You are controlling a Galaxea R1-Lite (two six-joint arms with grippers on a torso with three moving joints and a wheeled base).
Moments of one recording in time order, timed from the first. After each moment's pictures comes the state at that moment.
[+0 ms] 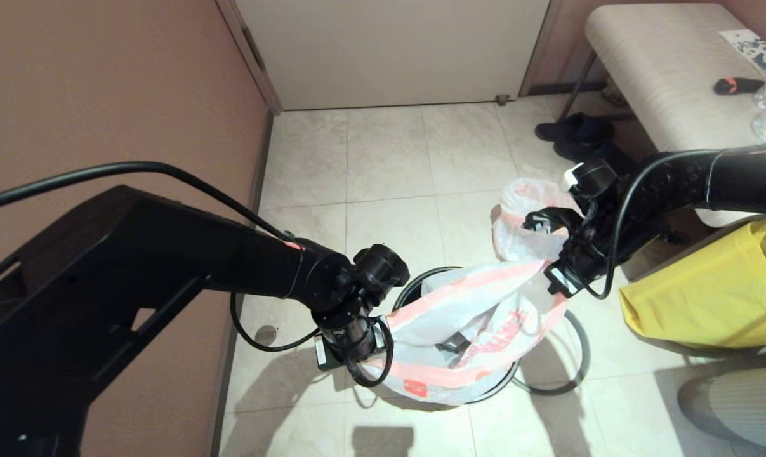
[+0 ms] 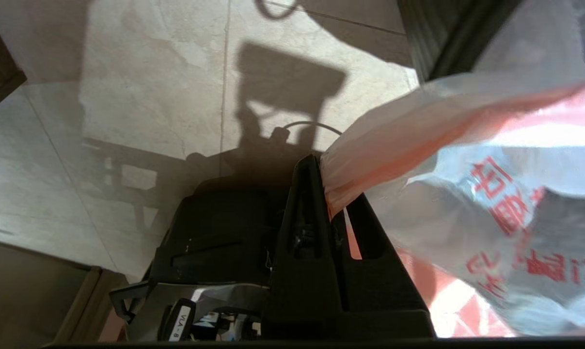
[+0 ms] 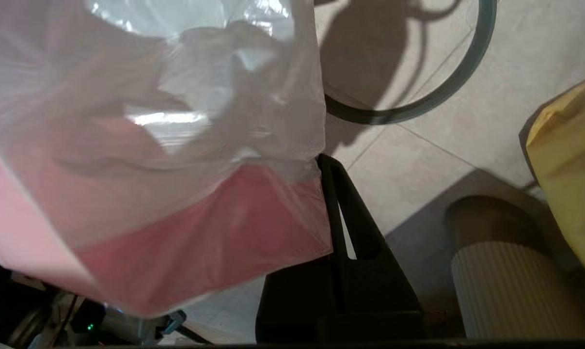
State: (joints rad) left arm -0.64 2.17 -1.47 0.53 0.25 -0.86; right arm 0.24 2.14 -1.85 0.79 0.00 -0.32
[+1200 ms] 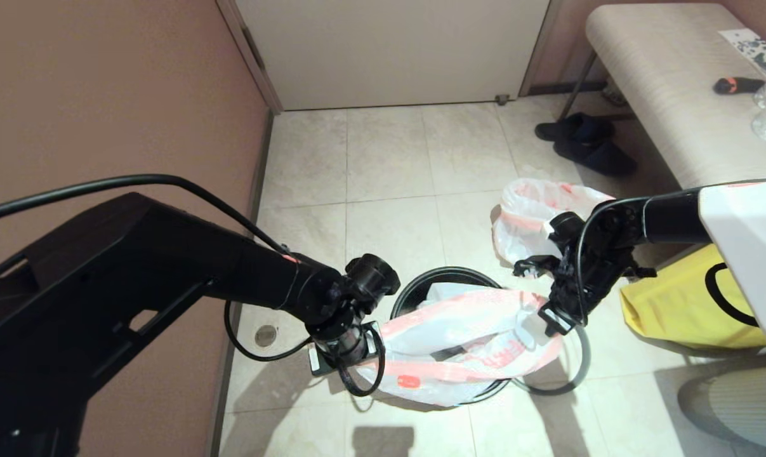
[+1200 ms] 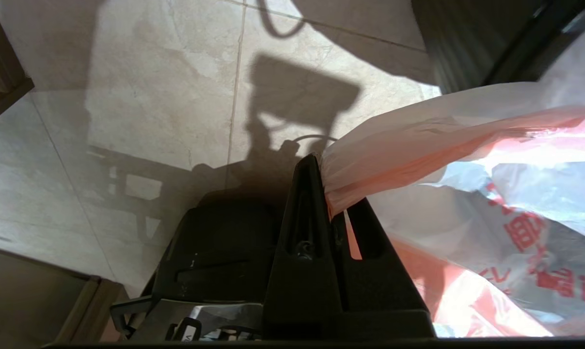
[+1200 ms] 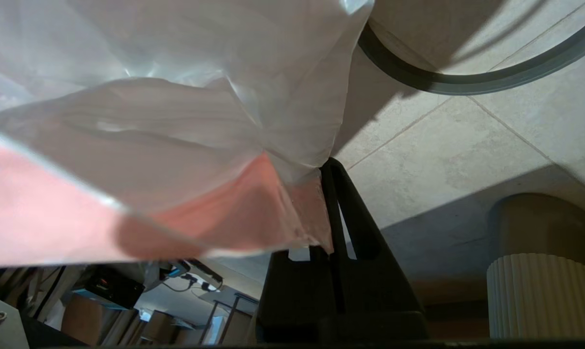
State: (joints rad) left arm -0.62 2.17 -1.37 0.41 0.27 -0.85; right arm 0.22 2.33 -1.86 0.86 0.06 -0.41
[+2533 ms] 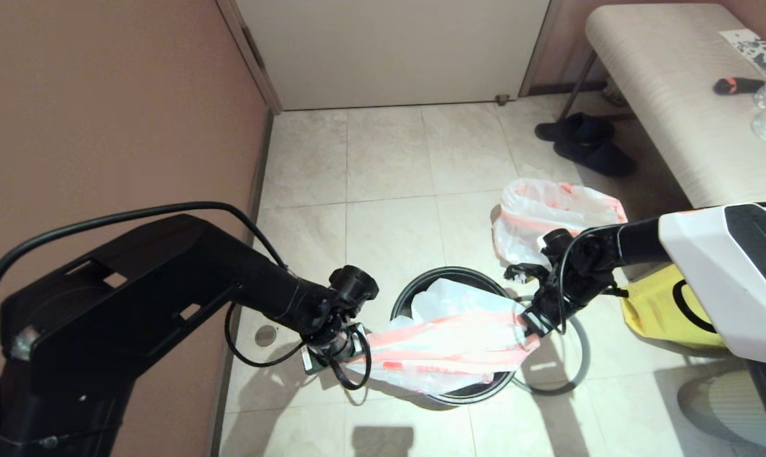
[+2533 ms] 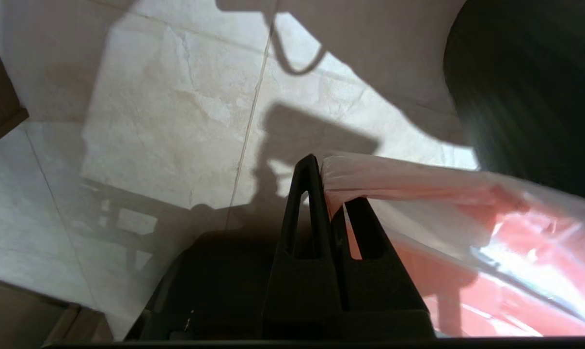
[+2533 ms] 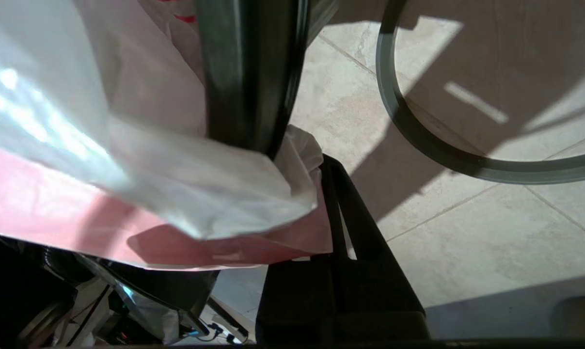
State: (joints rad) left arm -0.51 2.28 -1.32 0.21 0.27 -0.81; right arm 0.18 2.46 -1.87 0.67 0.26 -0.40
